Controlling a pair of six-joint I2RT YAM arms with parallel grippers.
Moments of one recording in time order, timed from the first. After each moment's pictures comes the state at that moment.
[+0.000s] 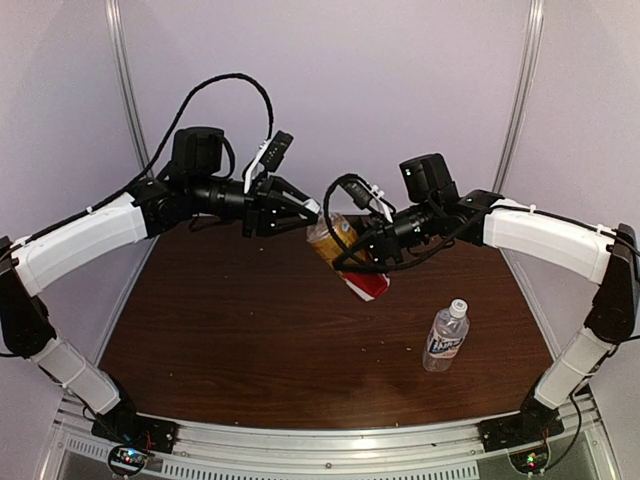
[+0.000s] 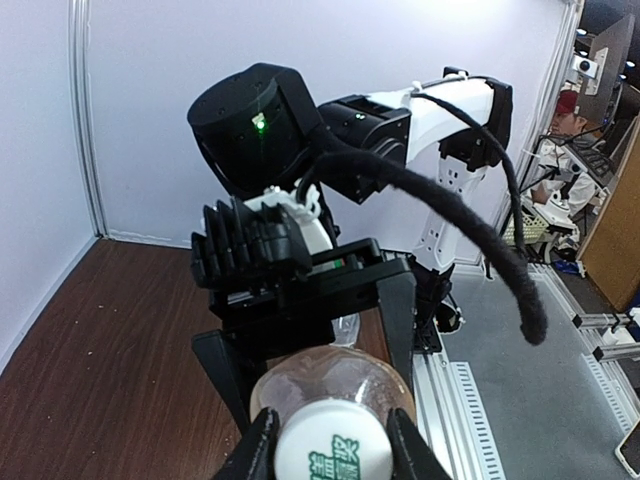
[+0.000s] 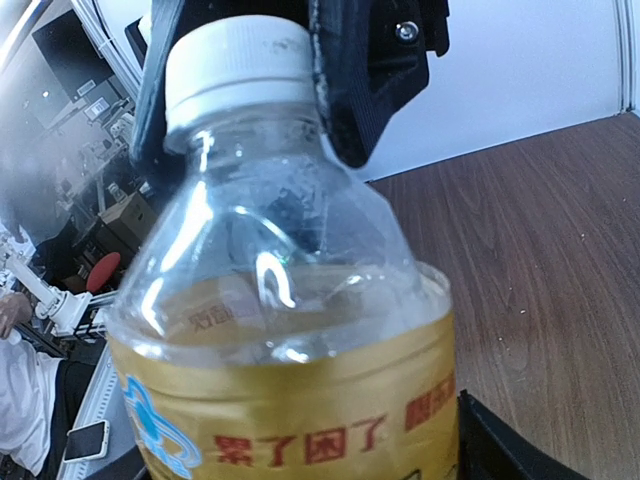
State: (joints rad) left arm -0.72 1.50 1.42 -0.18 0.92 0.07; right arm 0.70 1.61 1.40 -0.32 -1.04 -0.04
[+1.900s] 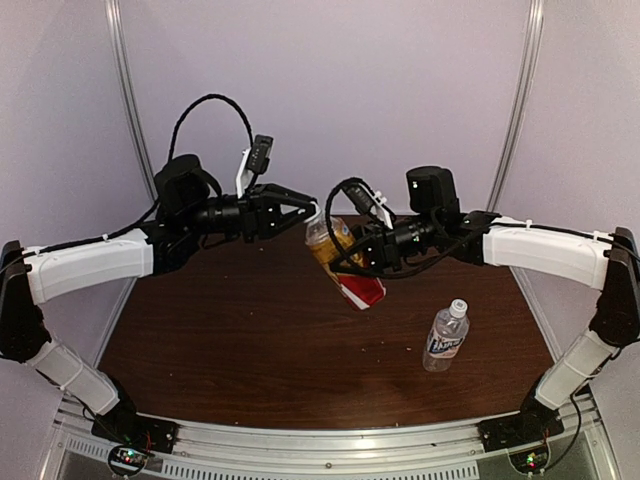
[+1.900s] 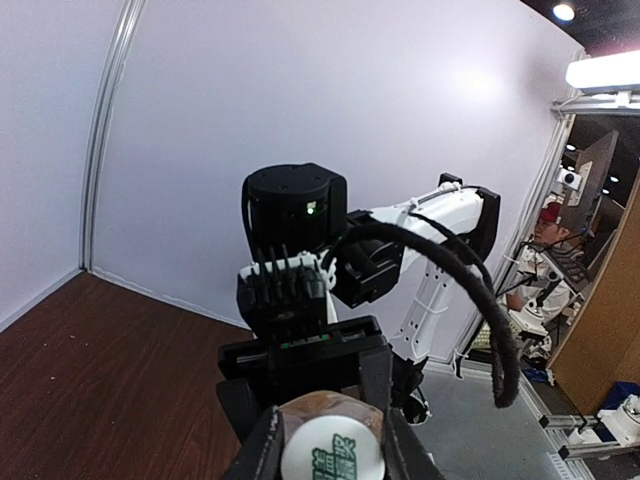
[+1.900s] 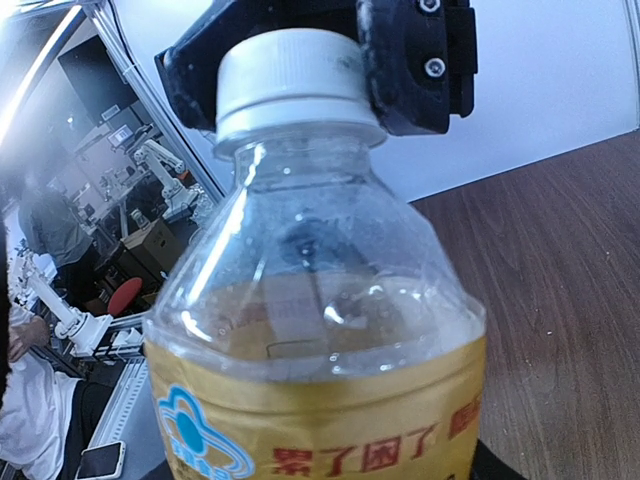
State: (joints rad) left arm -0.72 1.46 1.10 0.54 0.87 -0.45; right arm 0.72 1.57 1.24 0.01 -1.08 0.17
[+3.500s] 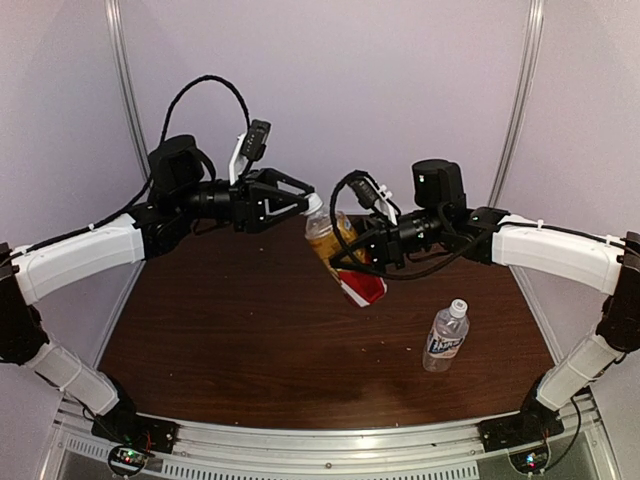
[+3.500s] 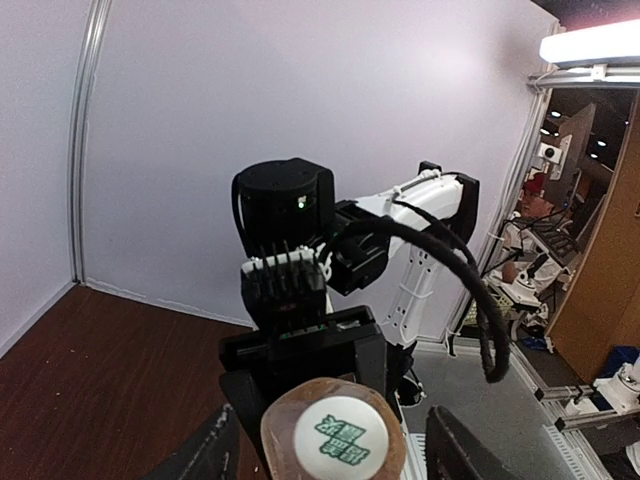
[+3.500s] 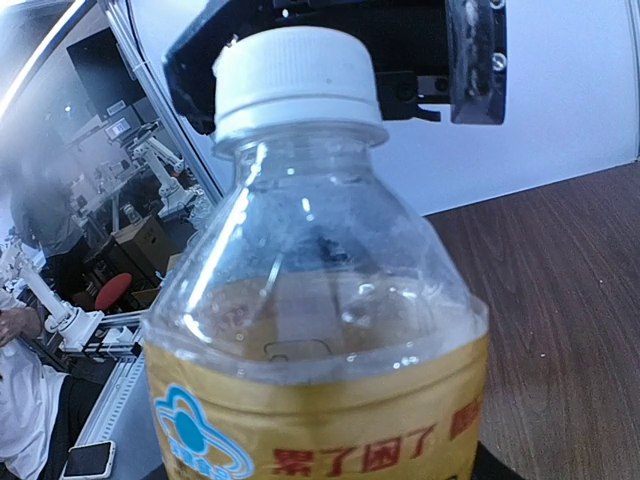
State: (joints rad) left arm -0.69 1.43 1.22 0.33 0.96 -0.33; right arm 0.74 1.52 1.25 -0.02 -1.04 0.13
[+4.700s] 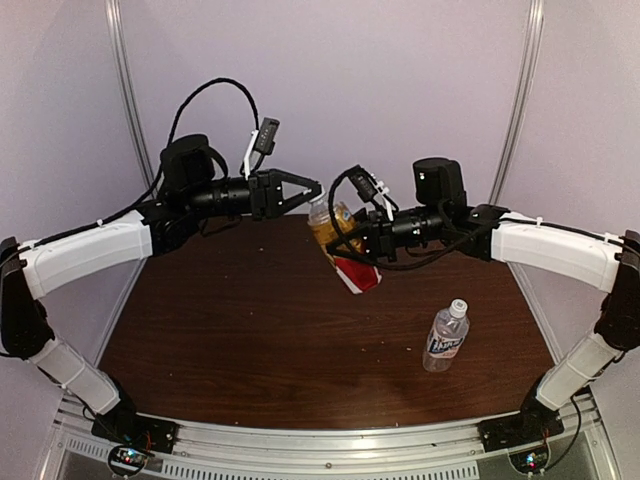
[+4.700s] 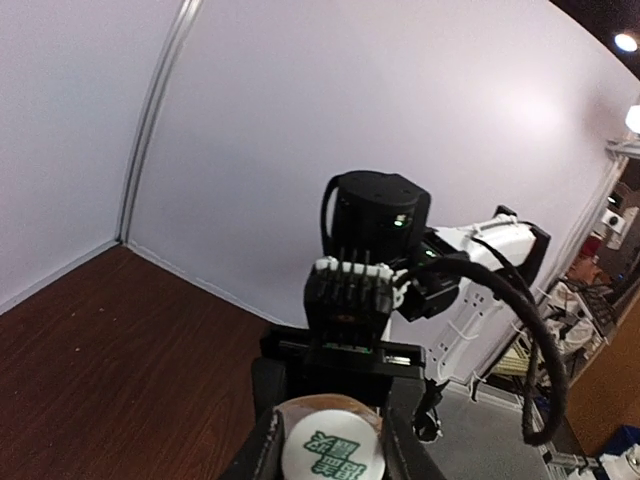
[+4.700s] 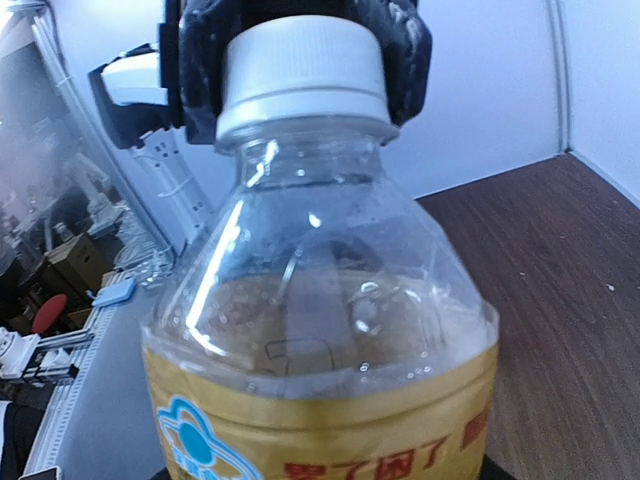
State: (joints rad) left arm -0.71 1.49 1.25 0.35 0.81 -0.46; right arm 0.73 1.54 1.26 -0.02 -0.89 0.10
